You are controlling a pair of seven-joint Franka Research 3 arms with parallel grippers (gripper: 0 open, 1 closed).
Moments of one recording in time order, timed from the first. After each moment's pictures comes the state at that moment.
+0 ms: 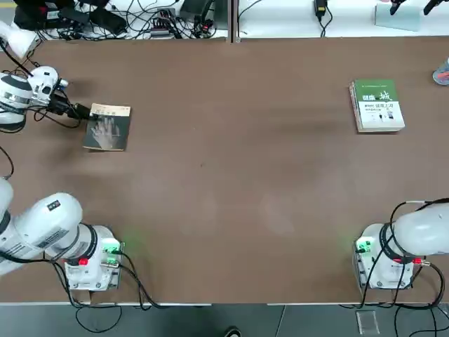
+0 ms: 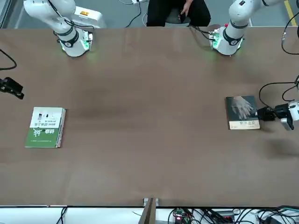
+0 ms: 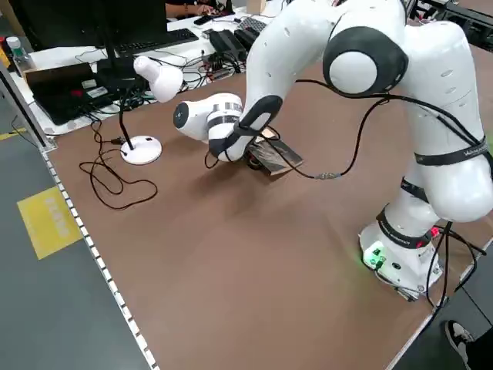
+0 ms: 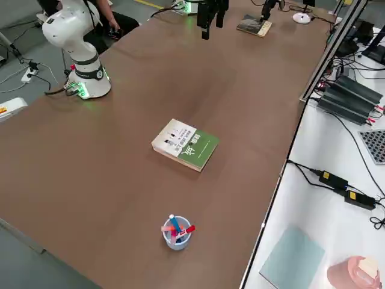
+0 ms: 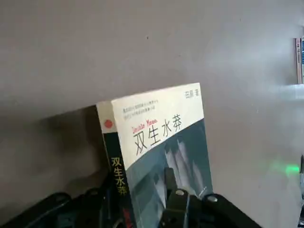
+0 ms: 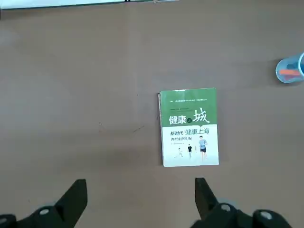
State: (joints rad) left arm 0.66 0.62 -0.25 -1.94 -0.65 2.06 1.09; right arm 0.09 0.05 -0.03 -1.50 -0.02 1.63 0.13
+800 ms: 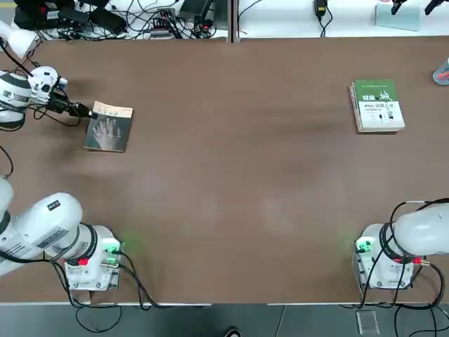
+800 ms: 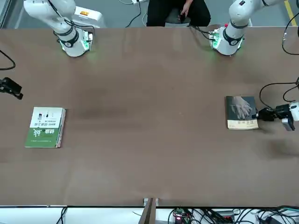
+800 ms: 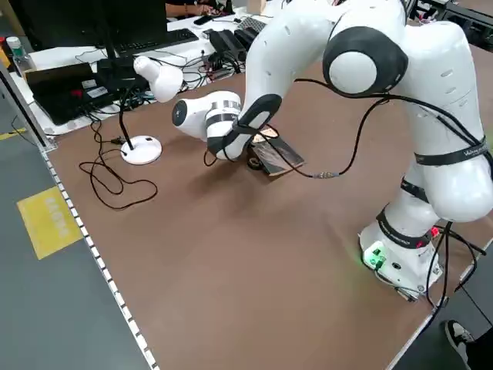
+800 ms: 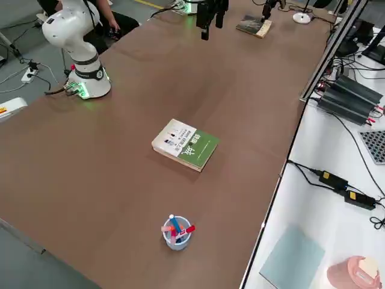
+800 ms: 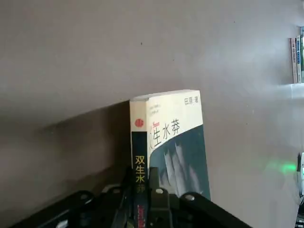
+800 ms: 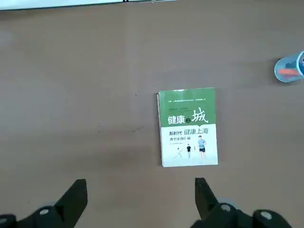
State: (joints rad) left arm 0.66 0.62 -0.25 -1.93 -0.65 2.04 1.09; right arm 0.09 0.05 -0.03 -1.50 -0.02 1.63 0.13
